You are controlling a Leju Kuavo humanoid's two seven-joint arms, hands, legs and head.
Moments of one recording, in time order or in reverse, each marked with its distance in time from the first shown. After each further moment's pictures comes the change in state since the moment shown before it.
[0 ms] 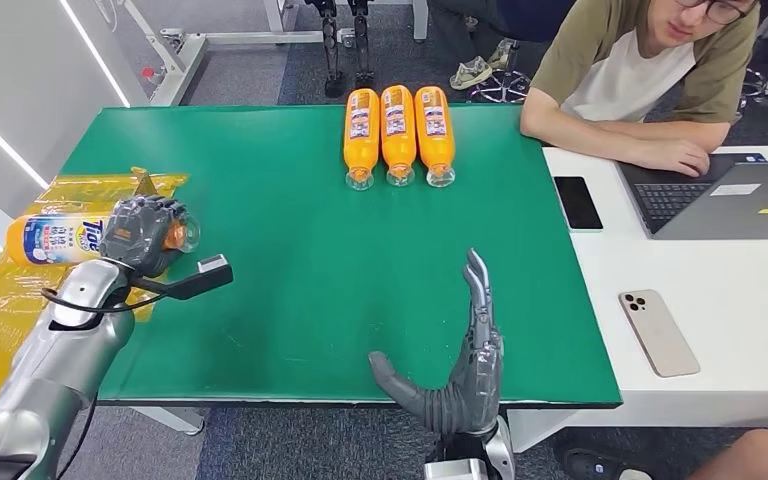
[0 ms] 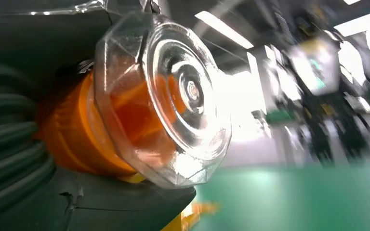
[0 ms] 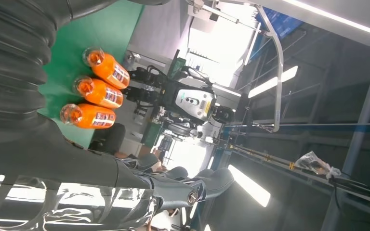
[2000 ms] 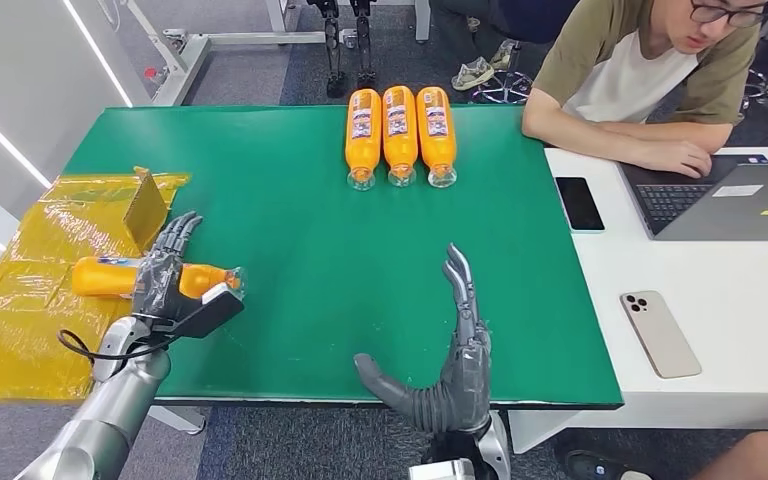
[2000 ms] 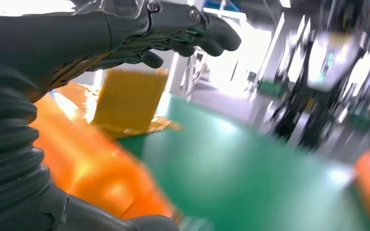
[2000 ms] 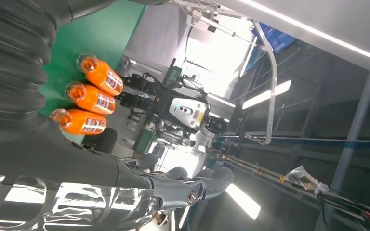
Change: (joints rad) left arm 0.162 -0.176 0.236 0.053 0.525 0.065 -0.335; right arm -0.019 0.001 0.024 -0.012 0.059 0.057 0.051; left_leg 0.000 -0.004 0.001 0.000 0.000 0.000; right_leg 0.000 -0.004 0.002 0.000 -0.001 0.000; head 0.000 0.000
